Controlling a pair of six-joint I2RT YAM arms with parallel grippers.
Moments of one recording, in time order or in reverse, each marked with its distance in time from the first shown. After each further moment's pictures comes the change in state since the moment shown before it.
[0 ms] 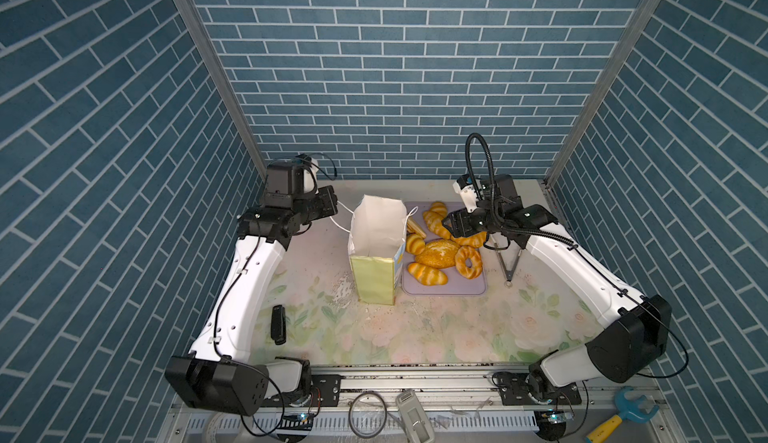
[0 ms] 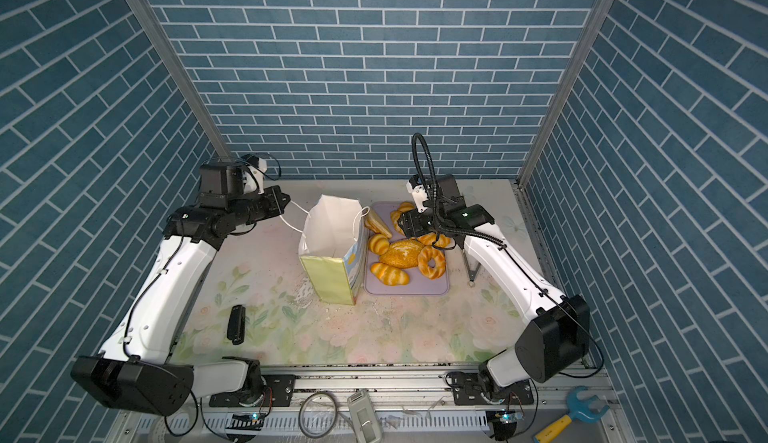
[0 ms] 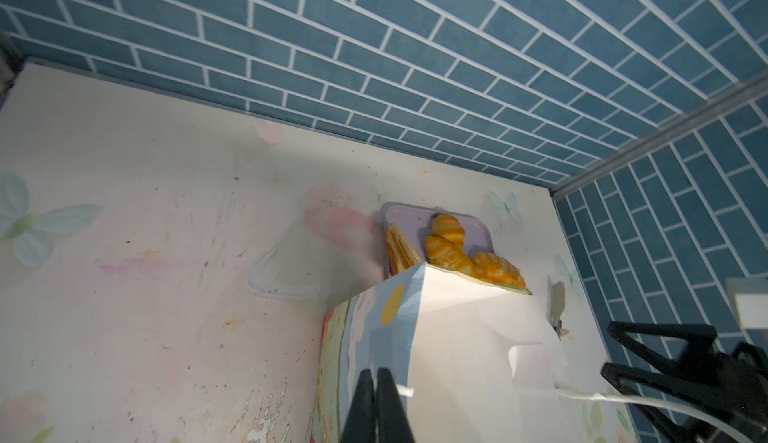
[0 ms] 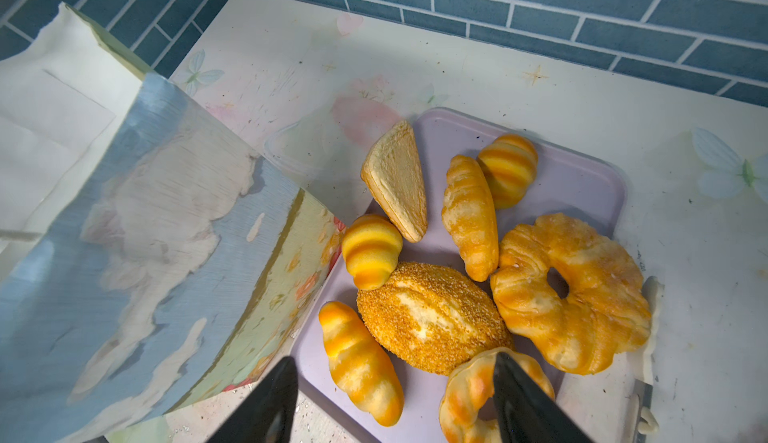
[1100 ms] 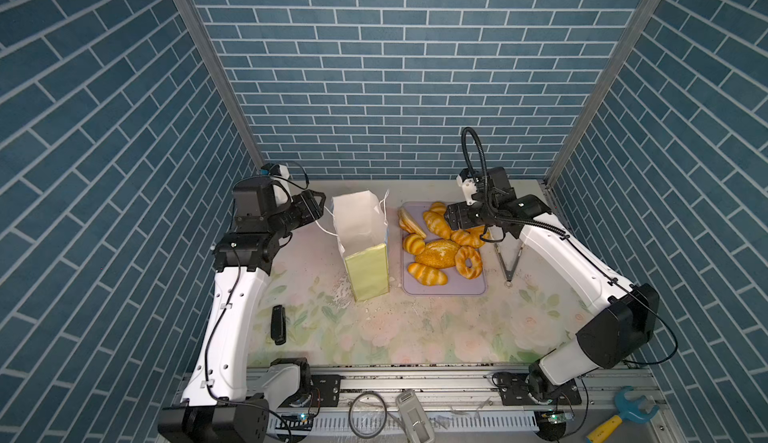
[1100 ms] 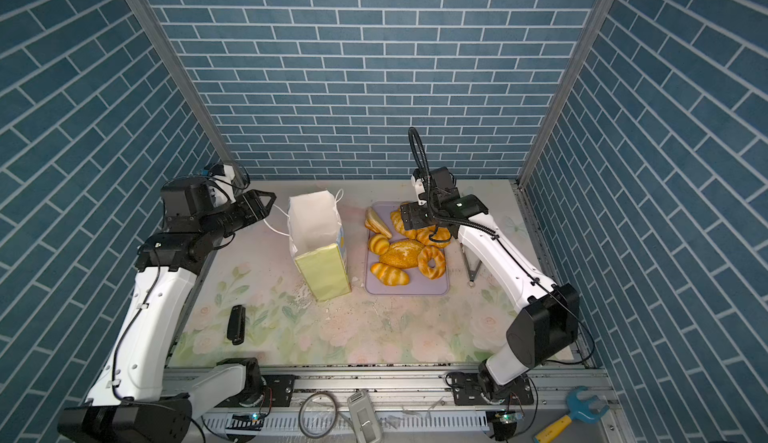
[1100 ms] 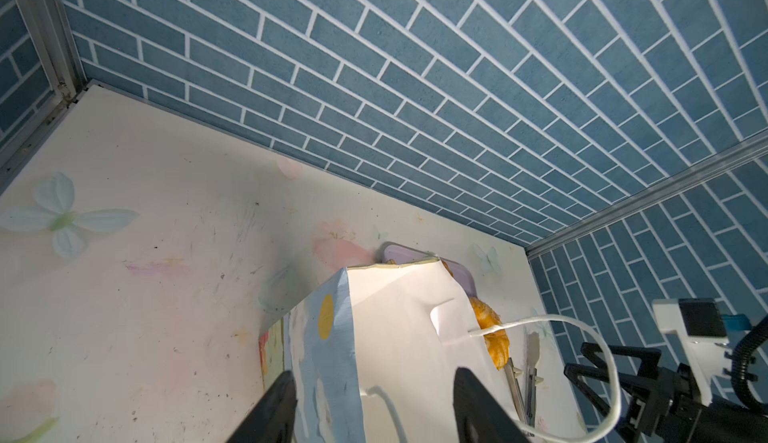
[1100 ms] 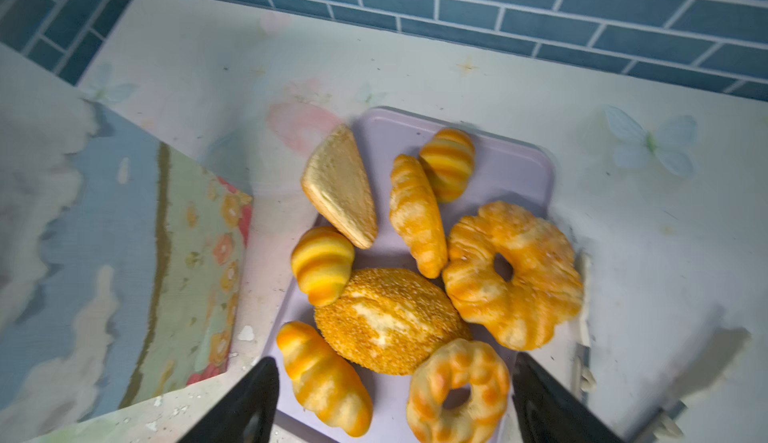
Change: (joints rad) left arm 0.106 -0.136 -0.070 0.064 0.066 0.002; right arm 0.000 0.082 0.119 -0.103 0.235 0.088
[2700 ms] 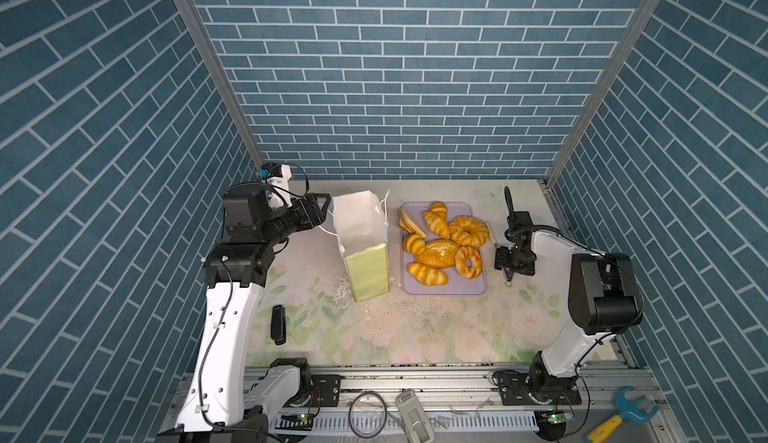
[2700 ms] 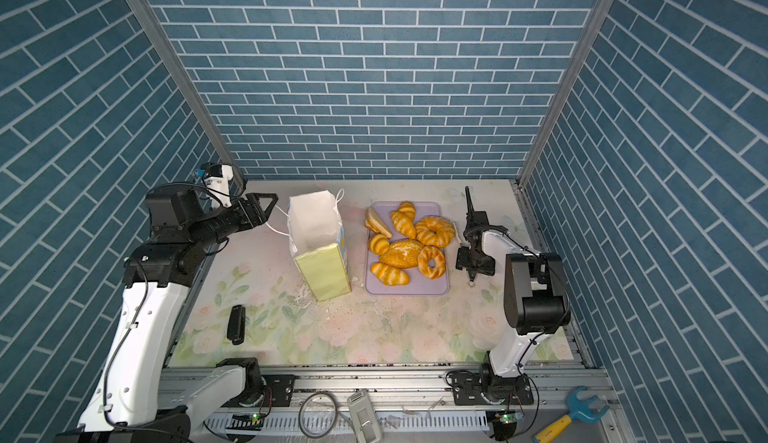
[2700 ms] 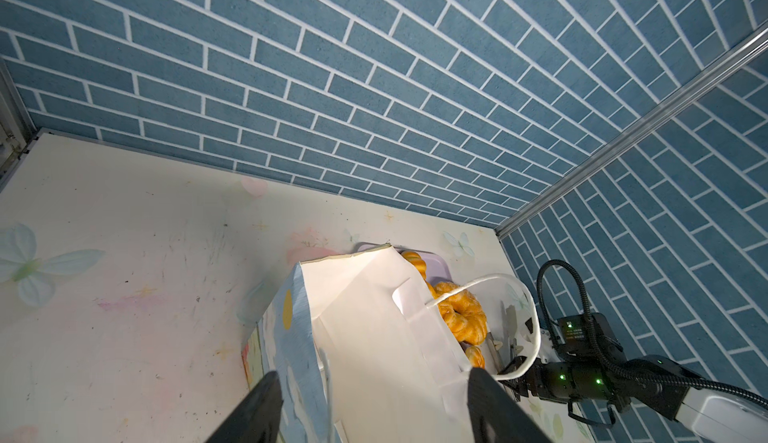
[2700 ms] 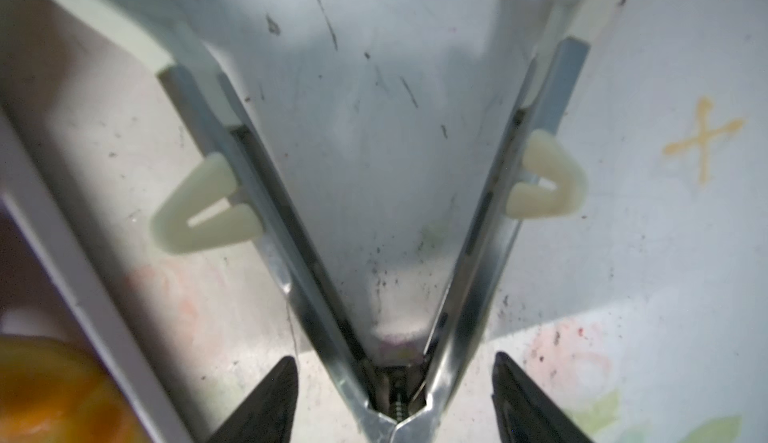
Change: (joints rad) left arm 0.000 -0.082 -0.029 0.022 0.108 0.031; right arm -0.419 0.194 -0.444 0.087 0.034 0.106
